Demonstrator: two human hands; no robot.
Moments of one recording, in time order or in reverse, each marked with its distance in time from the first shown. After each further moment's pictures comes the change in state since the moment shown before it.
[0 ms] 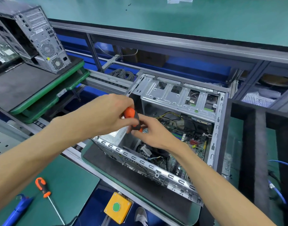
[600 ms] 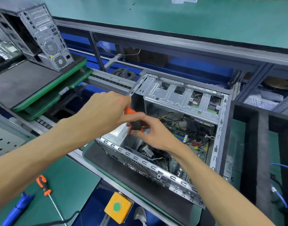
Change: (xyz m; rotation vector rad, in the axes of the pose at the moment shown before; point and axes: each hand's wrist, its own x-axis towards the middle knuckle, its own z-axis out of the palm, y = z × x) left_hand -0.003 -0.006 0.005 0.225 0.157 -0.103; right_hand 0.000 -0.004 0.004 0.073 0.035 -0.010
